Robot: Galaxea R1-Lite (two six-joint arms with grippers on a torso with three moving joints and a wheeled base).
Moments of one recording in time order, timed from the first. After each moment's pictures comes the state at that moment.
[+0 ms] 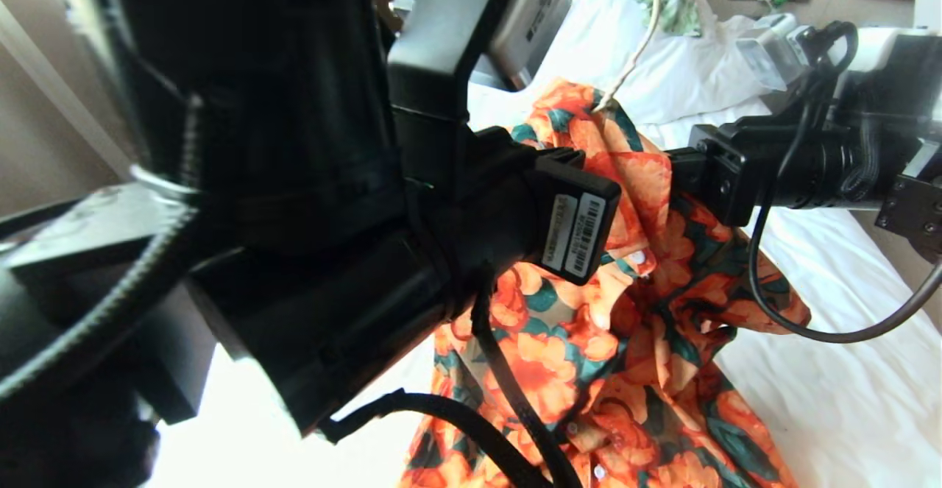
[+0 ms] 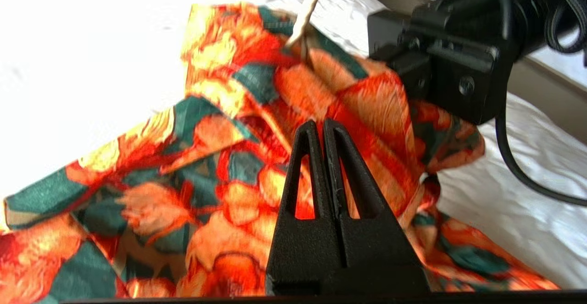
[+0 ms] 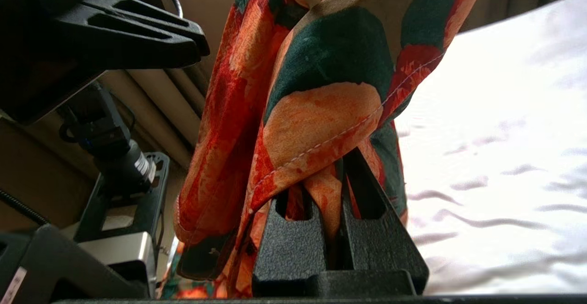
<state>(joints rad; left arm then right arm) -1.14 1.59 -1.18 -0.45 0.49 0.18 0.32 1.72 -1.28 -0.47 1.08 0.01</state>
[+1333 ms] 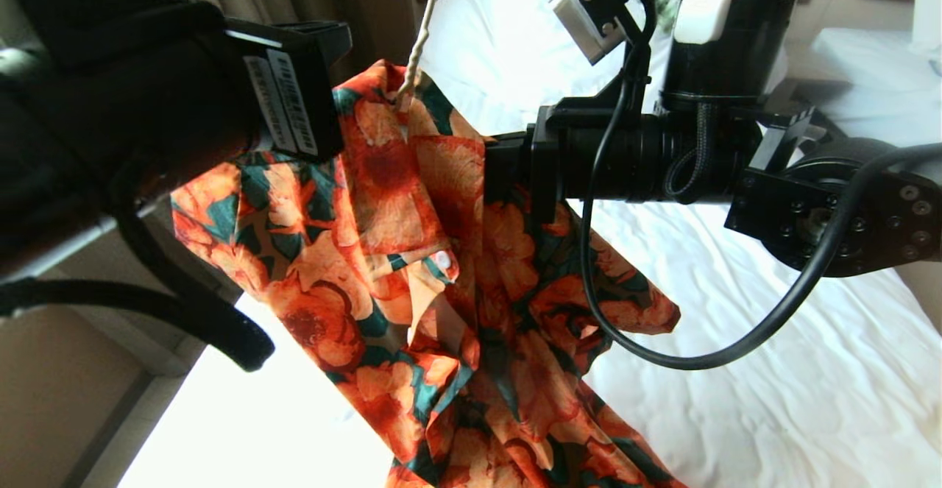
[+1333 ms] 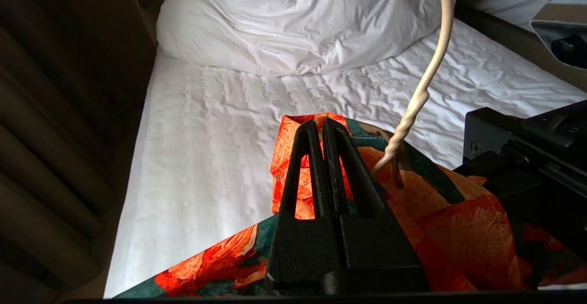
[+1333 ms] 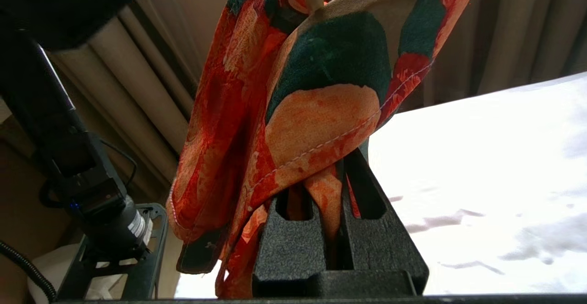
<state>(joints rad) -0.95 1.31 -1.05 -0.52 0.55 0.38 0.69 1.88 -1.56 -0.40 0.74 0.01</state>
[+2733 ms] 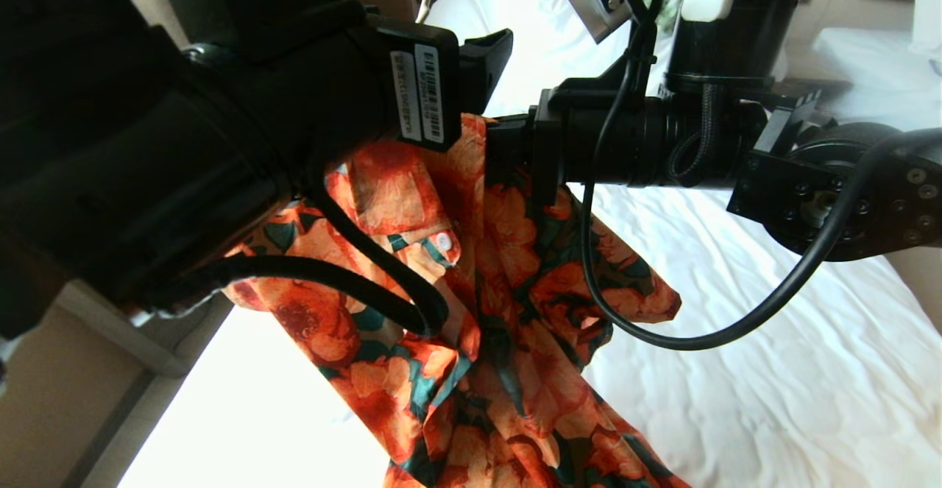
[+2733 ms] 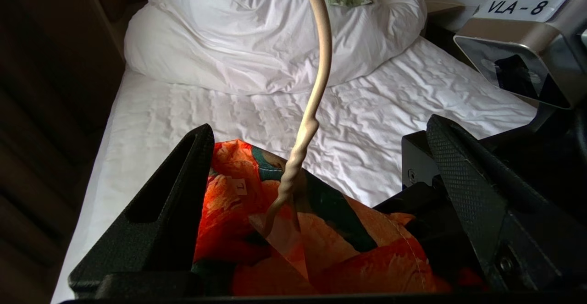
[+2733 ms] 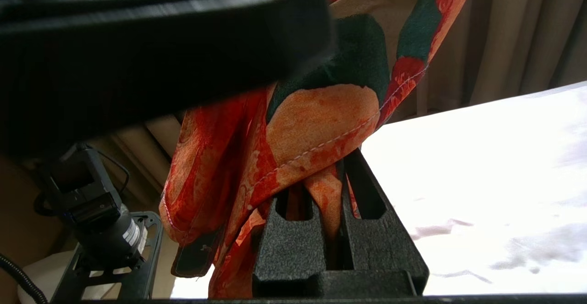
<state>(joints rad) -1.01 1.48 -1.13 -0.64 0.55 0.38 0.68 1.89 -1.61 -0.38 0.74 0.01</state>
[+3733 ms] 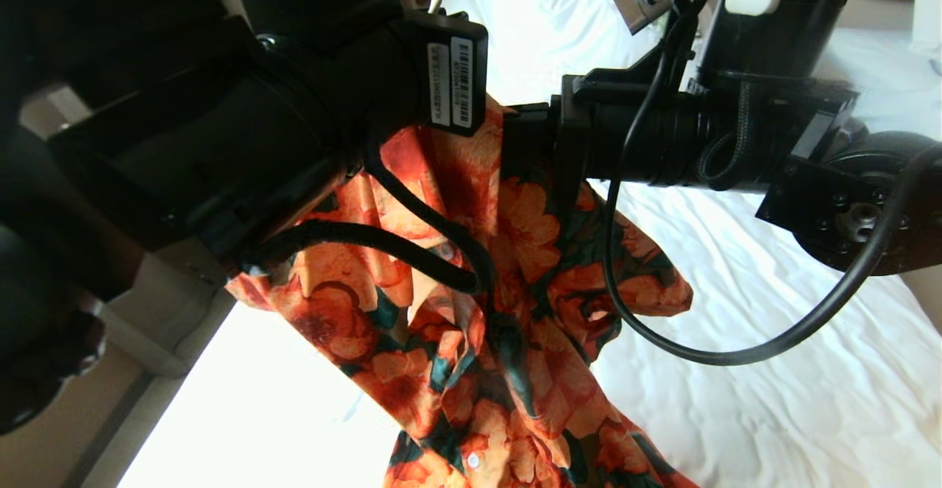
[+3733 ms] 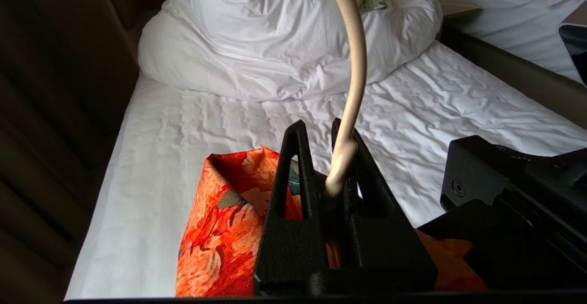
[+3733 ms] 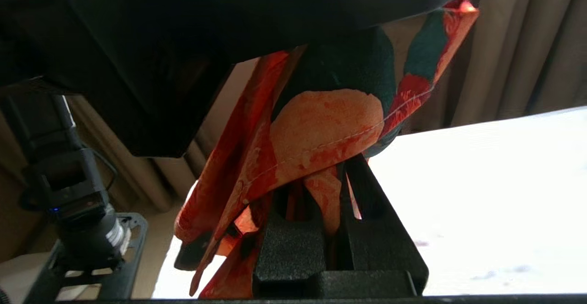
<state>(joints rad) -1.01 1.55 -1.20 -0.68 0.55 0.41 0.68 1.84 -1.52 -0.48 0.75 -0.03</state>
